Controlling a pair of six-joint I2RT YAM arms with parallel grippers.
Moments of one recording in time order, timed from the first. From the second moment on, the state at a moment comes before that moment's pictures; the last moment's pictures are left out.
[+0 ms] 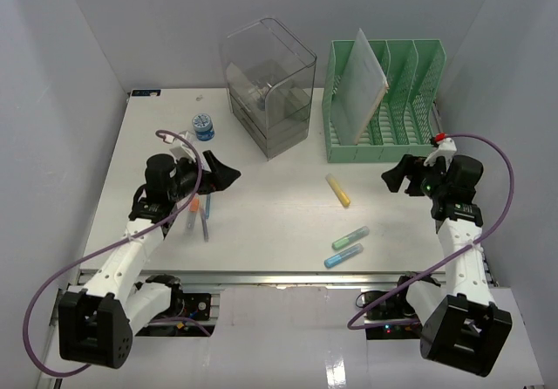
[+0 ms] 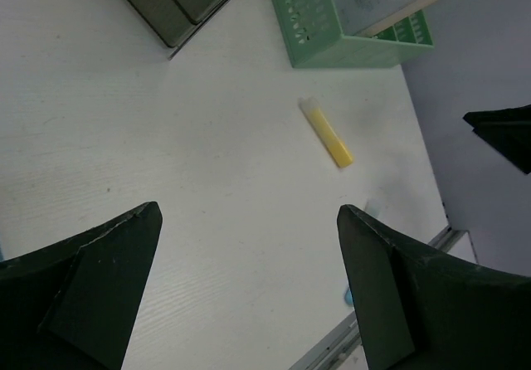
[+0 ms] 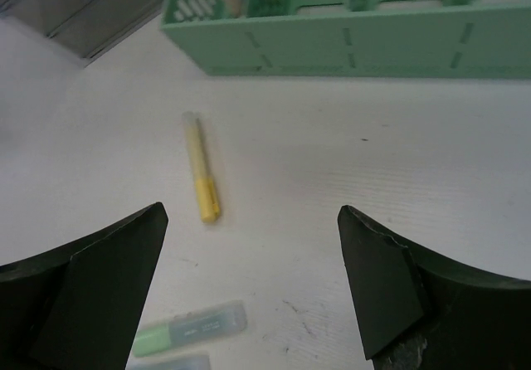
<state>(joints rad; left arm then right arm) -0.16 0.99 0.62 0.03 0.48 -0.53 -0.24 0.93 0.65 -0.22 -0.58 0.06</state>
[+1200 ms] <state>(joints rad) -0.11 1.87 1.28 0.37 0.47 -0.99 -0.17 0.78 0.61 -0.43 -1.27 -0.61</state>
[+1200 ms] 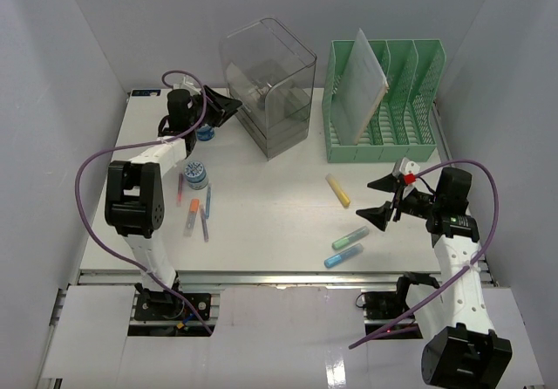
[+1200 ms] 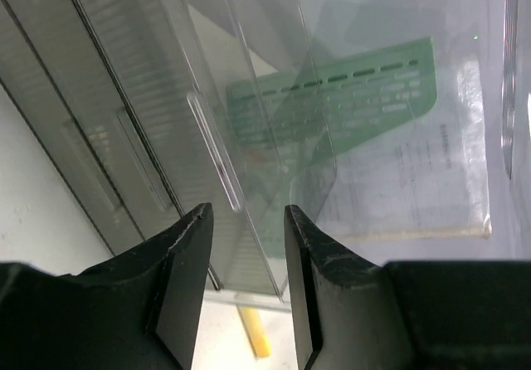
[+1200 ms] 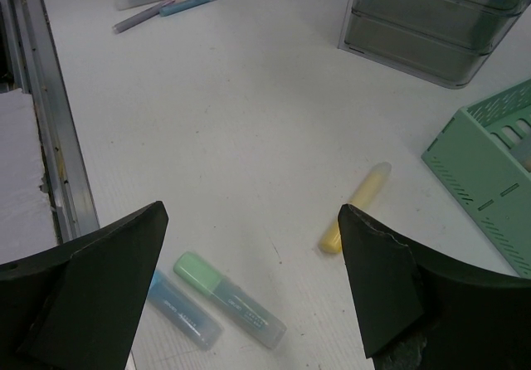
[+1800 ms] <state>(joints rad) -0.08 2.10 1.44 0.46 0.61 -1.07 -0.17 0.82 0.61 -0.42 -1.26 -0.63</state>
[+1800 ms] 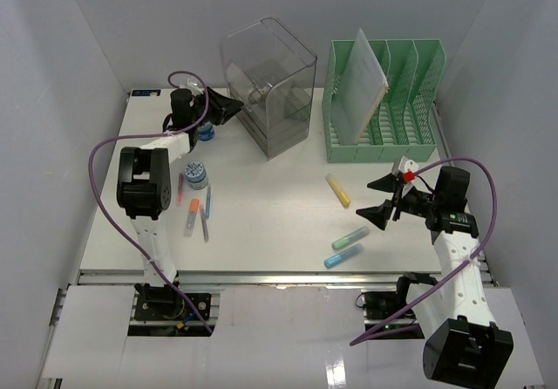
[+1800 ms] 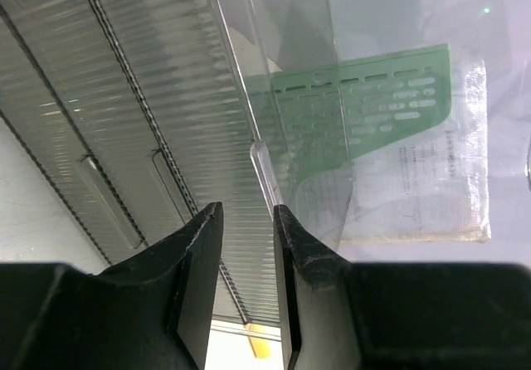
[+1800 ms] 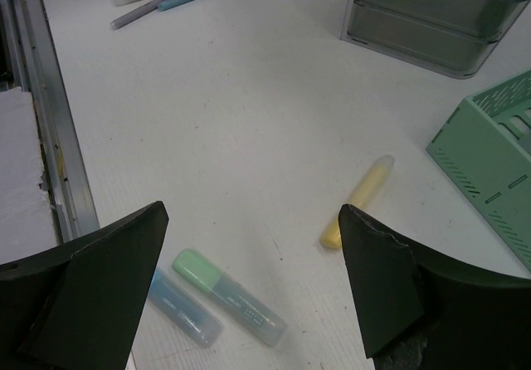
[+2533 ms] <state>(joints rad) -0.07 2.17 1.45 0.62 0.68 -1.20 -0.17 0.83 0.61 -0.42 -1.26 -0.63</state>
